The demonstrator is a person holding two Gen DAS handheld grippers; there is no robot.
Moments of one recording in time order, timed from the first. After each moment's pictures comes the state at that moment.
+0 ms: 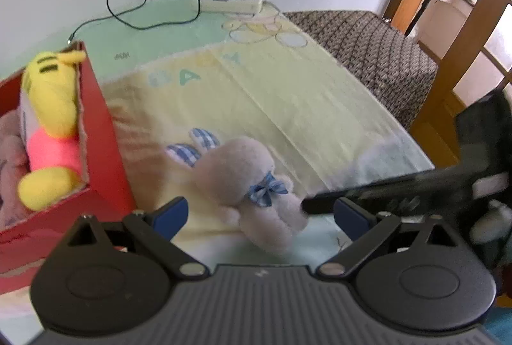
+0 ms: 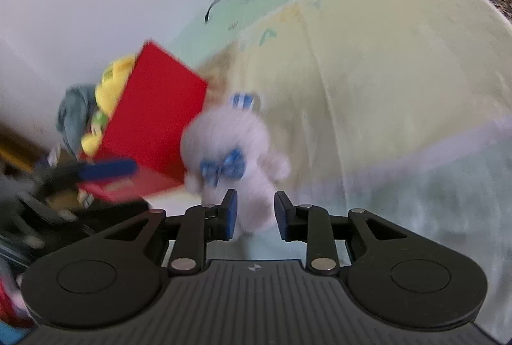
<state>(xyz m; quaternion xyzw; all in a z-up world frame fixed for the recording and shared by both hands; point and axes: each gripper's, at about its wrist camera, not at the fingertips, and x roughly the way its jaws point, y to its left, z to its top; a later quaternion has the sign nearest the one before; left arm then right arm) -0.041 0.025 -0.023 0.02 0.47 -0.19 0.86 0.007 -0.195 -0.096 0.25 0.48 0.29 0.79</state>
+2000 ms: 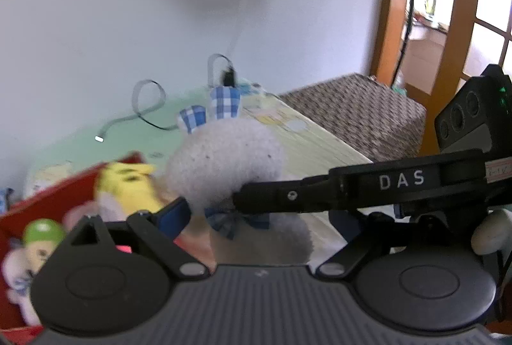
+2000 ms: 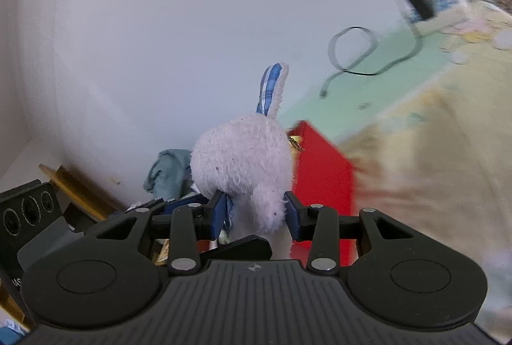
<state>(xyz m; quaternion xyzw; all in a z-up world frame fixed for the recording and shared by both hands) -0.077 0.088 0.061 0.06 0.31 -0.21 0.93 -0.009 -0.106 0.001 0.33 0.32 0.38 0.80</state>
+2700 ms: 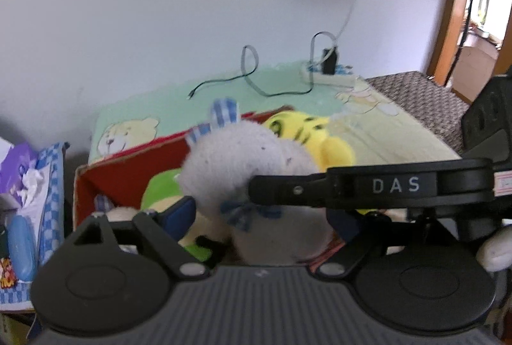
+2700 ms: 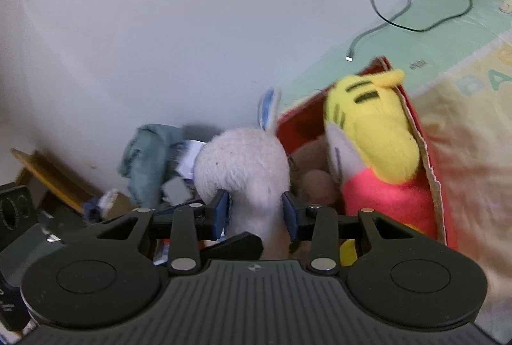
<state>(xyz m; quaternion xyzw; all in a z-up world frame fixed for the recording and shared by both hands) -0.038 0.242 0.031 0.04 0.36 -0.13 0.93 0.015 0.061 -0.026 0.30 0.36 0.35 0.81</state>
